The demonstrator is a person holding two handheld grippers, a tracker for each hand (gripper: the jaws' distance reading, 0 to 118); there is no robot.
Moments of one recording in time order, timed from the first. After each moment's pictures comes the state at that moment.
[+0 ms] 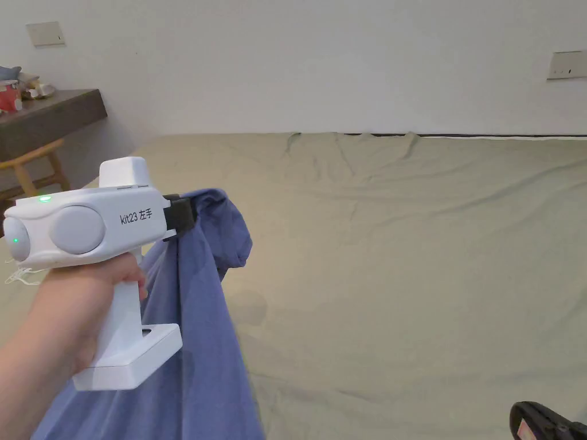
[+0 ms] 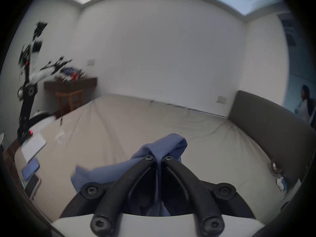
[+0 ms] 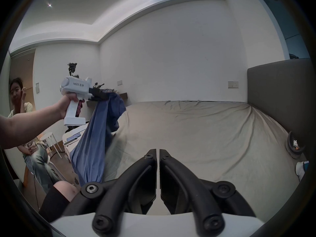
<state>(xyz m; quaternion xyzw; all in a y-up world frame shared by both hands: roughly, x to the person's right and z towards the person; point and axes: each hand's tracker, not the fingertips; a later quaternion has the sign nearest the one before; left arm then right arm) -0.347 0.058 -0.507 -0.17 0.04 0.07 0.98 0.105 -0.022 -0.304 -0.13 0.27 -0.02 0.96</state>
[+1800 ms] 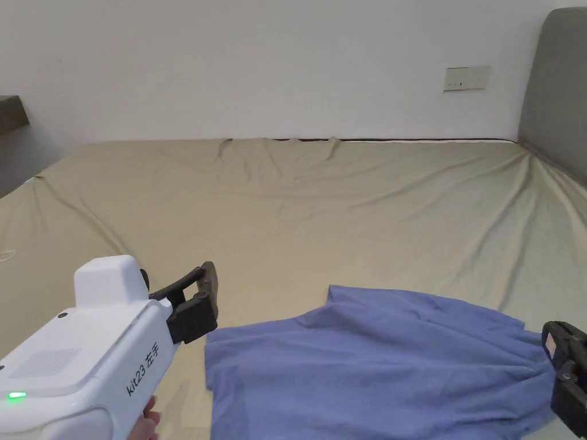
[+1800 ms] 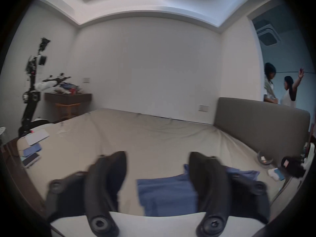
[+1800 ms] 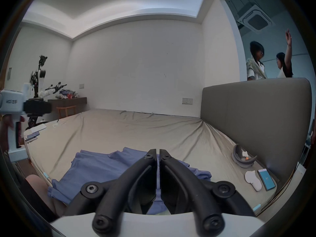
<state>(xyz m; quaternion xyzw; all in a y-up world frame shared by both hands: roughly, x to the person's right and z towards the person) -0.223 -0.008 -0.329 -0.07 0.06 0.05 0.99 0.197 -0.032 -0.319 -0.05 0.07 0.07 0.99</state>
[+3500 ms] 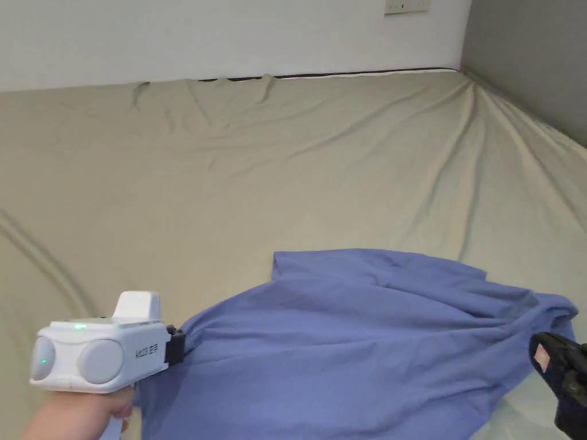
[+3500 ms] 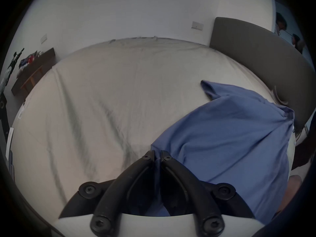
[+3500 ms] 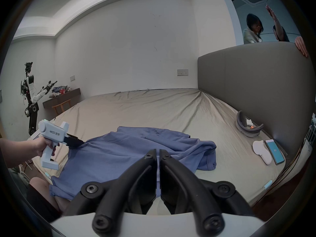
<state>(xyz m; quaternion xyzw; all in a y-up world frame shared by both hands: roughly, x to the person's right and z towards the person) -0.223 -0.168 -0.548 -0.41 -0.07 -0.02 0.91 0.232 -0.071 -0.352 -0.19 0.05 -0.01 0.98</state>
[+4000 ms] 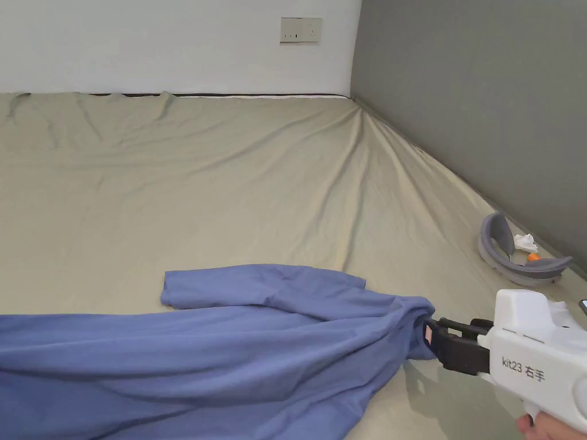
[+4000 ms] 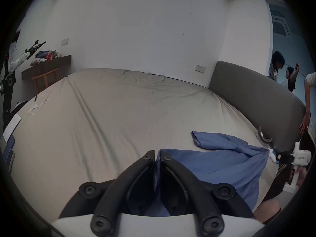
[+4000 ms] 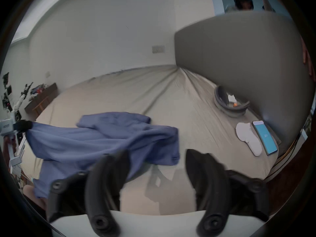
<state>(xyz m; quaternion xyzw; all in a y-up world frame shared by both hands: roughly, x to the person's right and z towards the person) -0.268 -0.068 -0.482 -0.28 -0.05 0.08 0.96 0.339 -0.104 -0.433 -0.32 -0.03 -0.04 0.95</state>
